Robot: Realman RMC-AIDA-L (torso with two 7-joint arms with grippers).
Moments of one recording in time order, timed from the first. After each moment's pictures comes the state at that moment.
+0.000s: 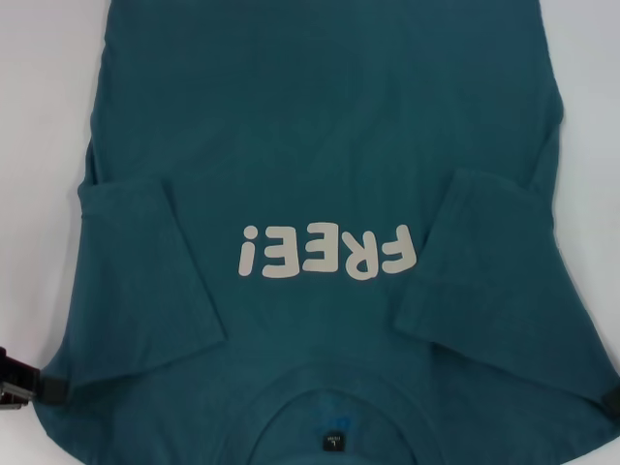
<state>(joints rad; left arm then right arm) -0.38 -1.94 -2.60 -0.75 -0.59 1.94 -2.43 0.56 1.91 -0.76 -0.65 -2.72 -1.92 2.44</state>
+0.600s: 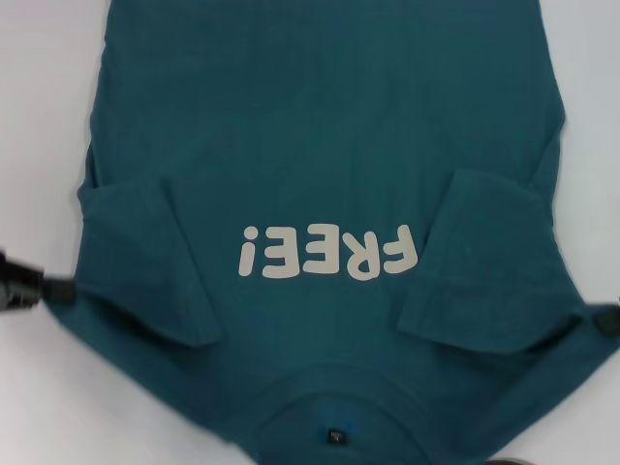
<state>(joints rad) -0.48 -1.94 -2.76 -0.77 -0.60 1.95 -2.42 0.56 1.89 -0.56 -0.72 -2.68 -1.97 2.39</state>
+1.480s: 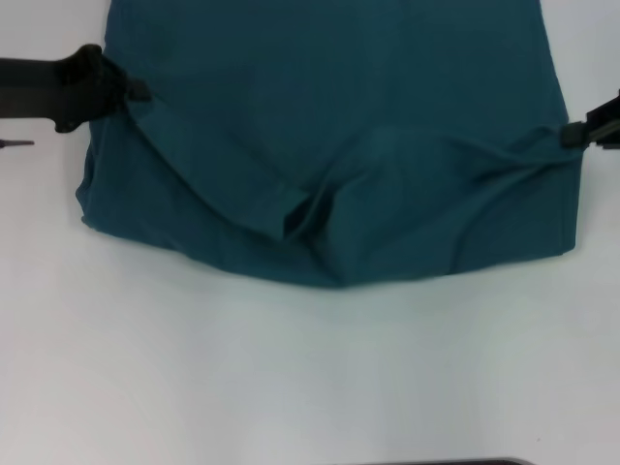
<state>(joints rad) -0.76 -2.03 -2.79 -0.71 -0.64 1.44 -2.63 0.65 1.87 -0.45 -0.71 -2.49 -1.69 2.49</state>
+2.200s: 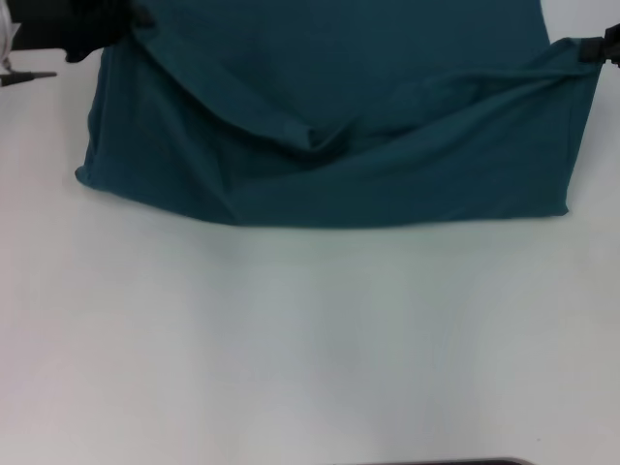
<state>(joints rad) -0.82 -2.05 -2.71 -0.71 -0.72 1.24 -2.64 0.67 1.87 -0.40 -0.71 -2.42 -1.49 2.45</state>
